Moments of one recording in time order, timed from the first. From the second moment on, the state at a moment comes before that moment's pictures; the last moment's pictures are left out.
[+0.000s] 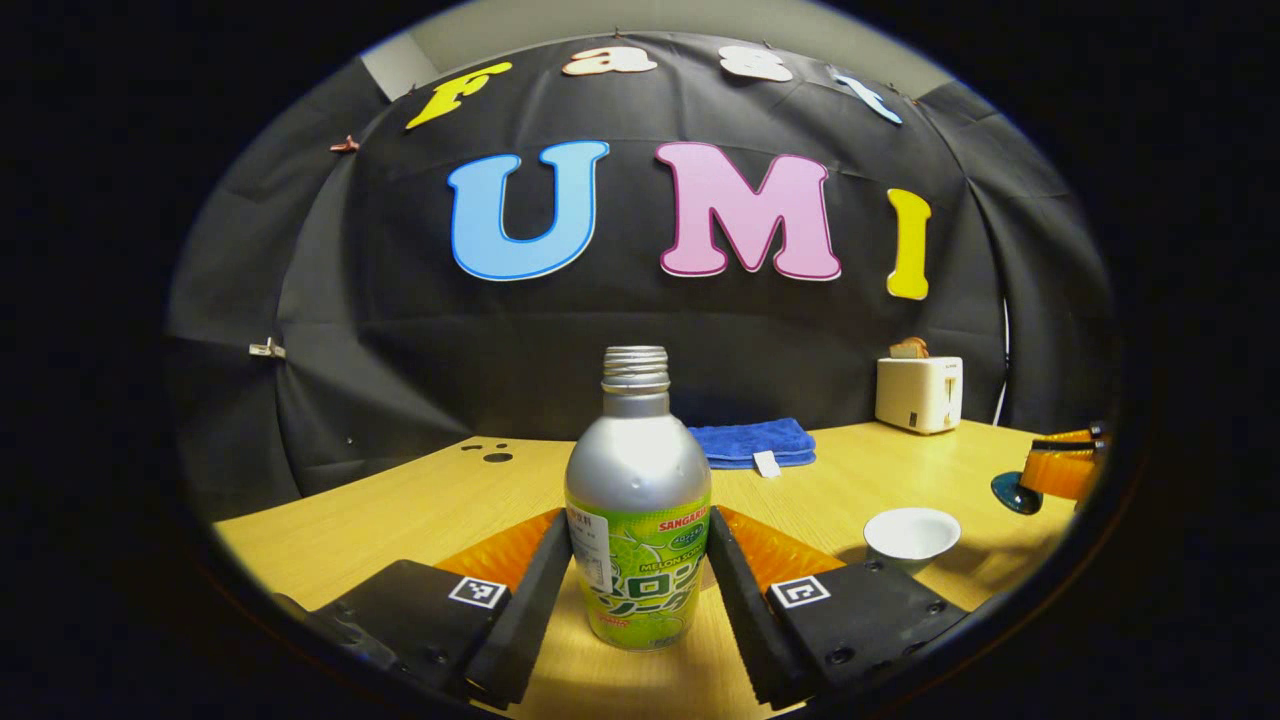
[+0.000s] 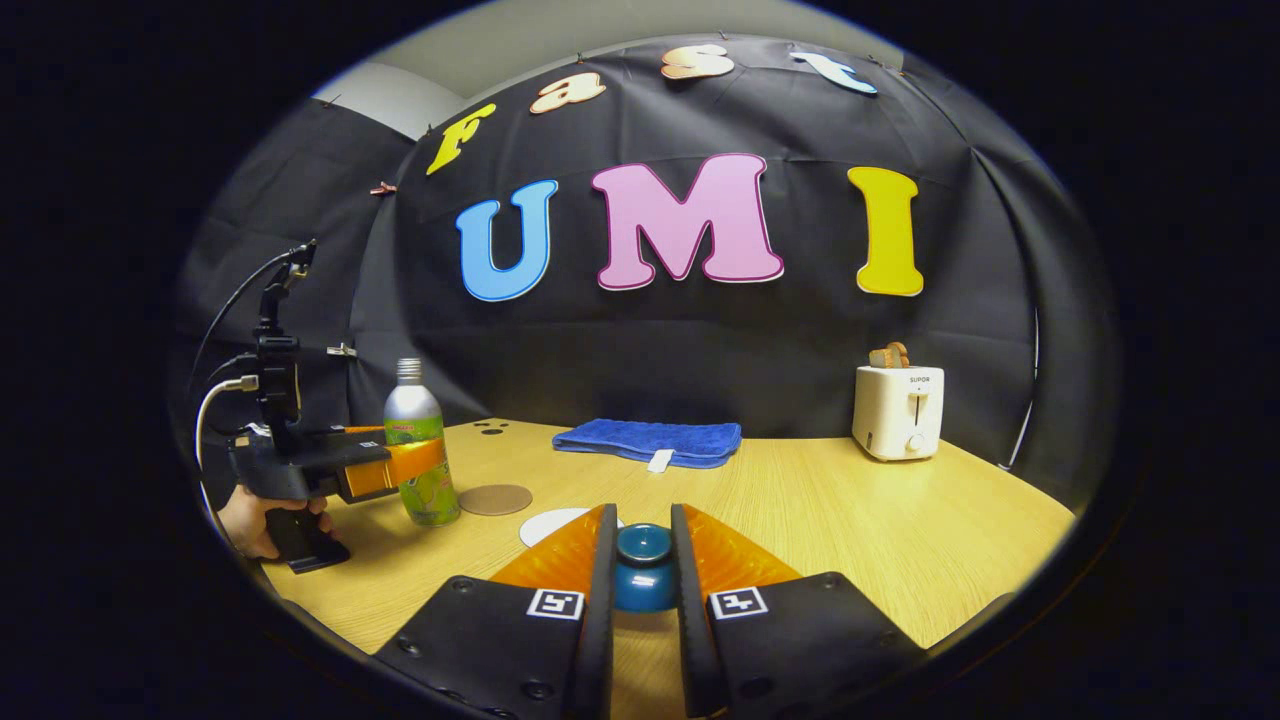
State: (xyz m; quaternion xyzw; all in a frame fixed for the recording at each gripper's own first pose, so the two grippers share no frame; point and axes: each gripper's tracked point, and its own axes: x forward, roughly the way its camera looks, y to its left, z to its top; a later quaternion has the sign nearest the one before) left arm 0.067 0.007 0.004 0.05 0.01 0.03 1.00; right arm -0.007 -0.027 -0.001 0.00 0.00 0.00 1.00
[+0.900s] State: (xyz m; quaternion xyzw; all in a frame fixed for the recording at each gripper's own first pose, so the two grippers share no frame) left arm 0.054 -0.058 0.006 0.66 0.01 -0.04 0.75; right arm -0.010 -0.085 0.002 0.00 0.00 -0.05 1.00
